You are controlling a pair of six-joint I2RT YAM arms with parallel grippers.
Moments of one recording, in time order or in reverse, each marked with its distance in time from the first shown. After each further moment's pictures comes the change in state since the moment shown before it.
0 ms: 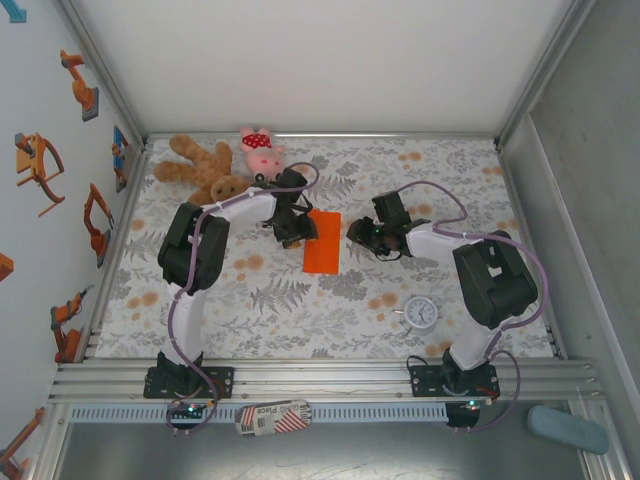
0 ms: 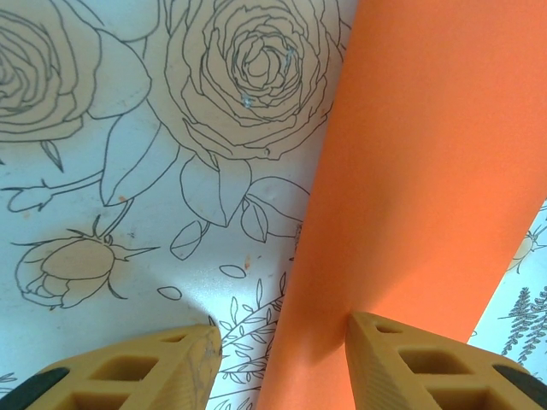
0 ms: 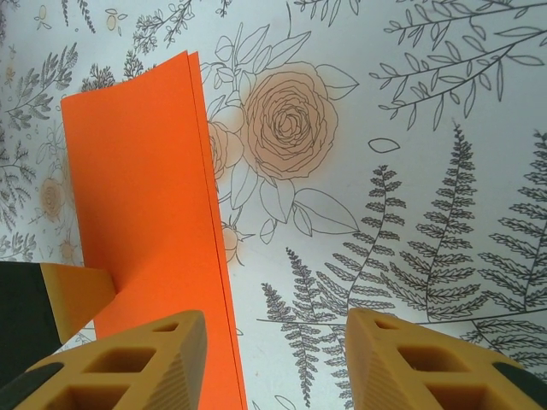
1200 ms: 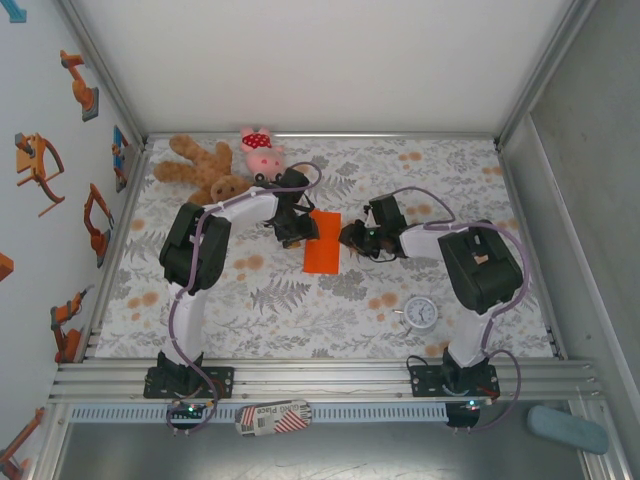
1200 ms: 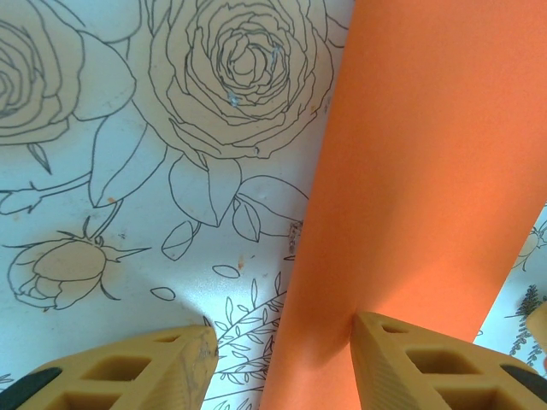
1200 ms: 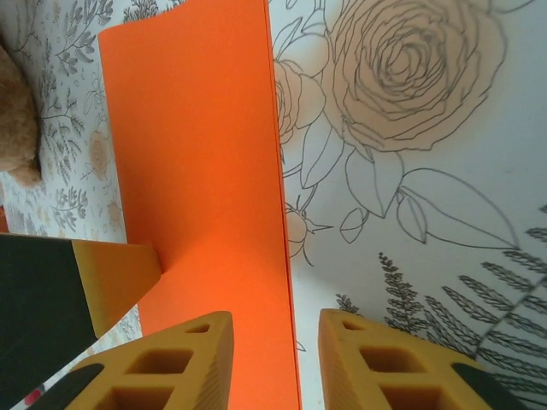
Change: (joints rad) left arm -0.009 0.007 0.014 -0.014 -0.017 0.019; right arm -0.004 0.123 -0.008 0.183 -0.235 0.037
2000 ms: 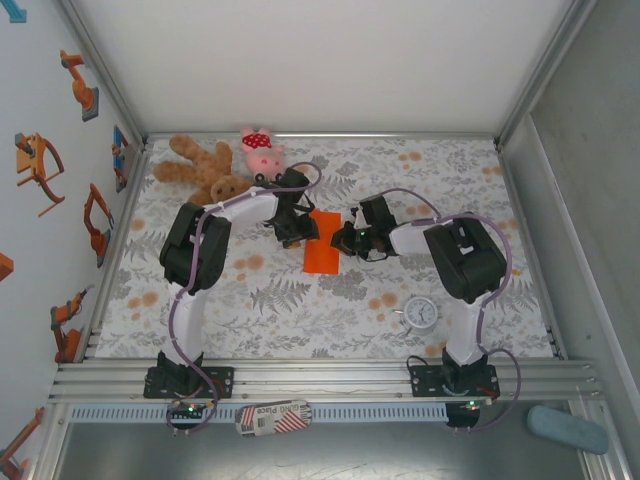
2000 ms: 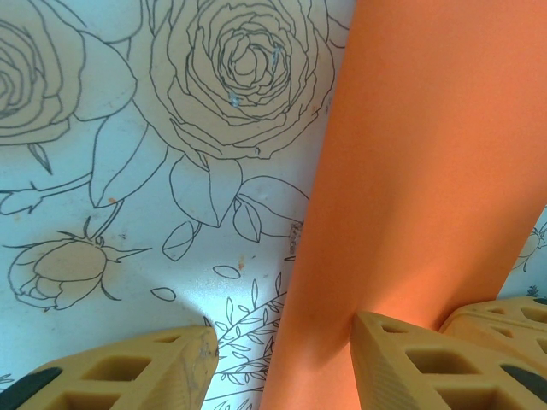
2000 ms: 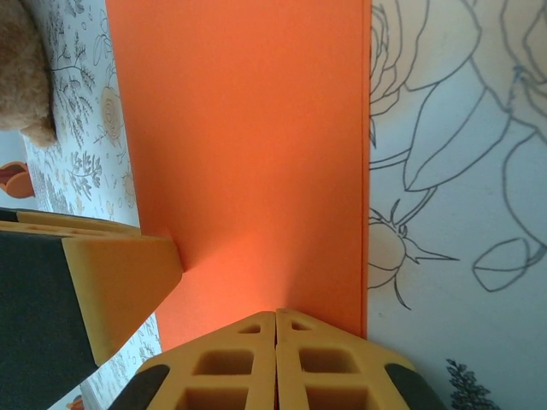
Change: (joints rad) left arm 0.000 0.002 0.001 -0.001 -0.001 -0.001; right arm 0.032 0.111 0.068 0.037 -0.104 0.005
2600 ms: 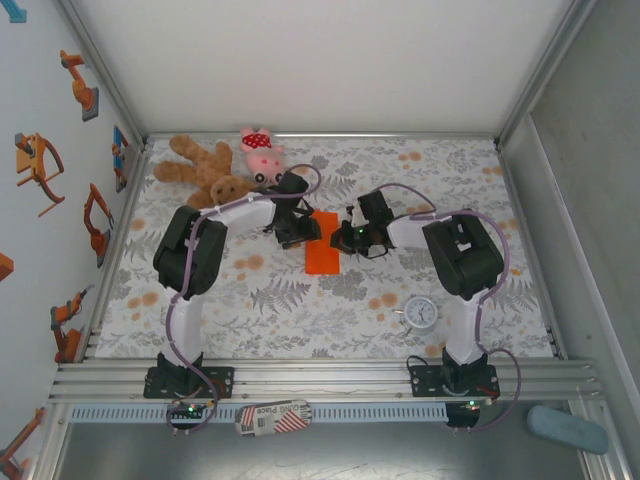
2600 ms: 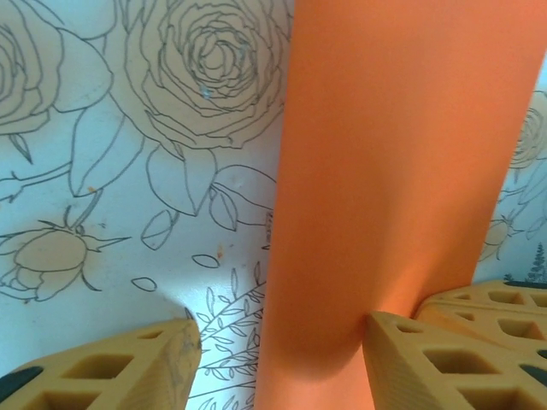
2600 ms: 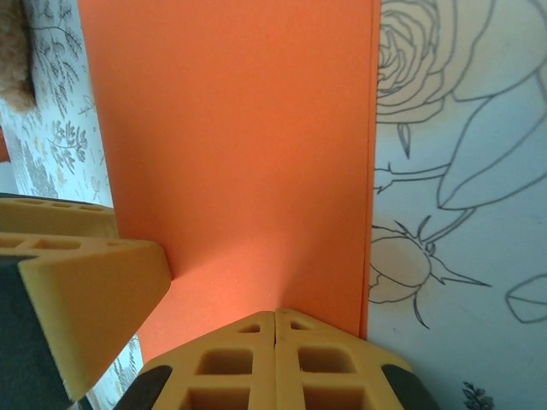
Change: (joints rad) left arm -0.015 -0.087 -0.100 0.111 -0.003 -0.008; right arm -0.006 0.042 0.092 -0.161 -0.035 -0.141
